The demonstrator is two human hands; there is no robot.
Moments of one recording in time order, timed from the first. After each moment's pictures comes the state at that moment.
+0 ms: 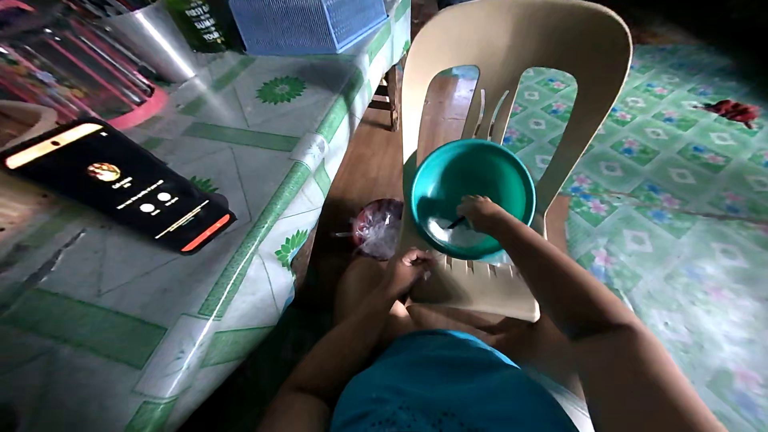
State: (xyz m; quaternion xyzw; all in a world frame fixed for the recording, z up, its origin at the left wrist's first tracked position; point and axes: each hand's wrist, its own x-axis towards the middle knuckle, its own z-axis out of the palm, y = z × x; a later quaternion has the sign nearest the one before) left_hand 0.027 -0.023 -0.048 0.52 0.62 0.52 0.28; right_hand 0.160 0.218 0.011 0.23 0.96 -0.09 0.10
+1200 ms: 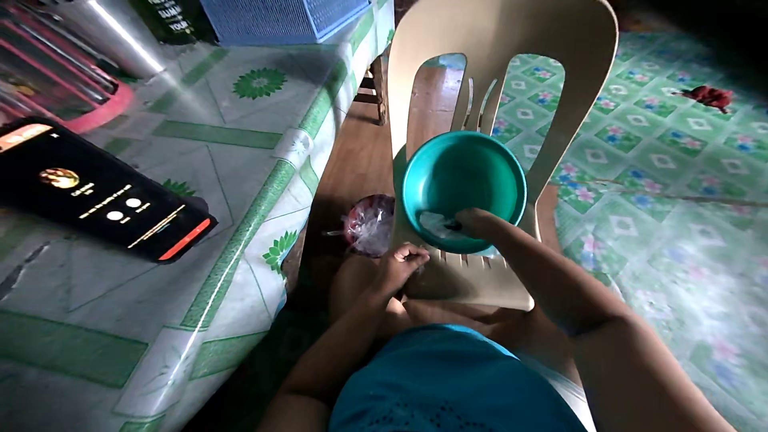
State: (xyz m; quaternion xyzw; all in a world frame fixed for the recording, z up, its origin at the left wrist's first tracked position) left_hand 0.023 -0.019 -0.057 0.53 0.57 0.57 0.28; right_hand 0.169 0.209 -0.014 0.27 0.92 -0.13 0.23
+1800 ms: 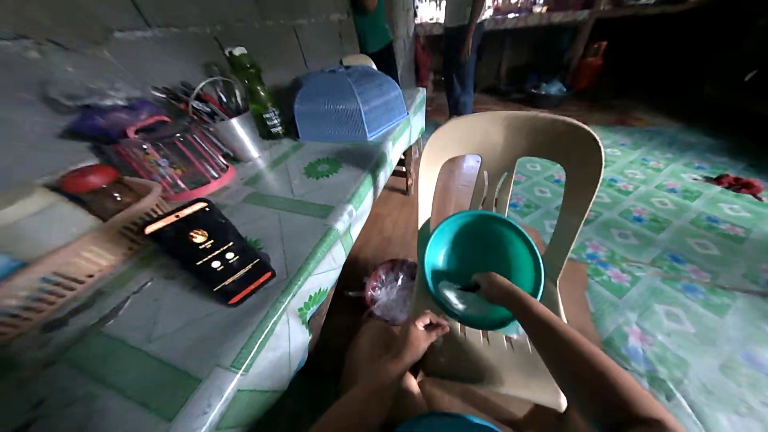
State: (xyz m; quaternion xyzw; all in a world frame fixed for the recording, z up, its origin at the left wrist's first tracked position) left_hand 0.028 -0.023 -0.043 0.52 0.62 0.53 0.28; right_hand 0.164 0.211 0.009 0.31 0.91 -0.21 0.18
